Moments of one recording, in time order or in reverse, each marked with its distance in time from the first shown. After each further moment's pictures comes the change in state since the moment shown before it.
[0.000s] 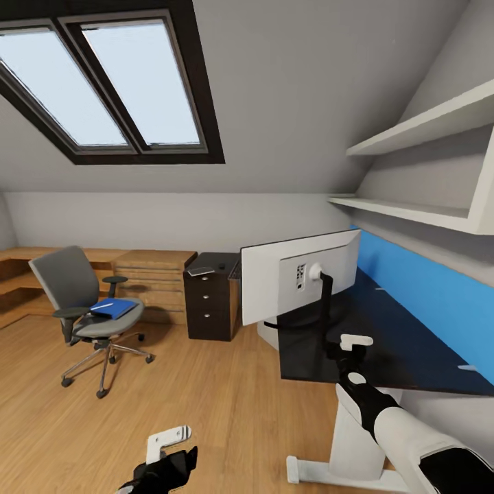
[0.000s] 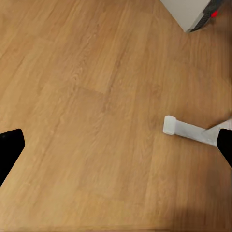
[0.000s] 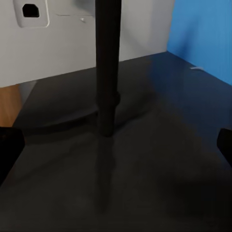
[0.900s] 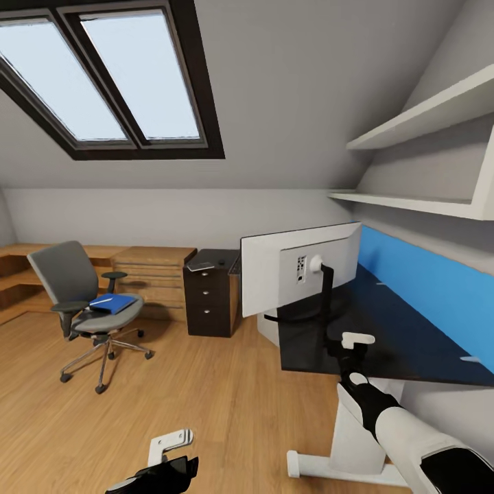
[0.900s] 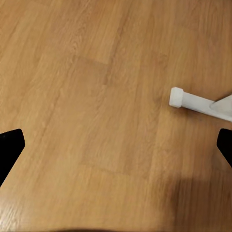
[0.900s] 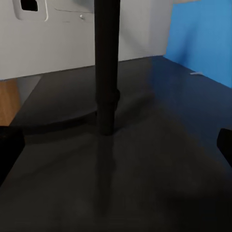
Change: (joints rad) left arm -0.027 -0.007 0.021 0.014 0.009 0.139 0.002; right arm 0.000 -0.006 0.003 -0.001 0.005 -0.059 0.002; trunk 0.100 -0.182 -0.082
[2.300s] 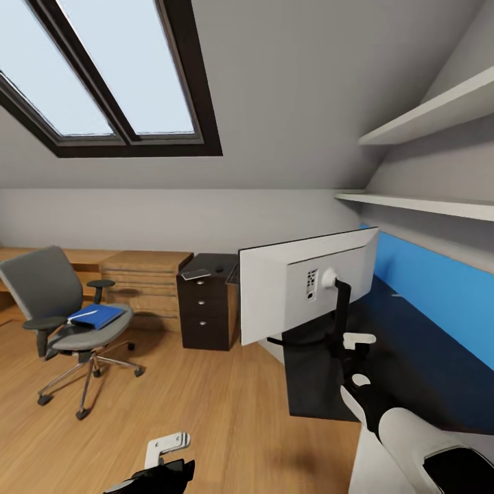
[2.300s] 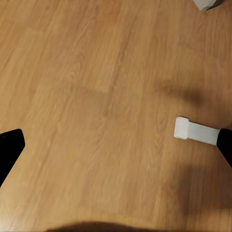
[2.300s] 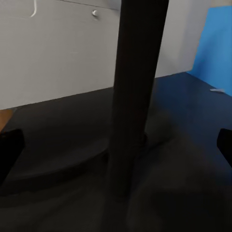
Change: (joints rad) left arm 0.000 0.024 -0.001 0.015 0.000 -0.005 -0.002; right arm 0.000 -0.014 -0.001 0.011 0.058 -0.001 0.003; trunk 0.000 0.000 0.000
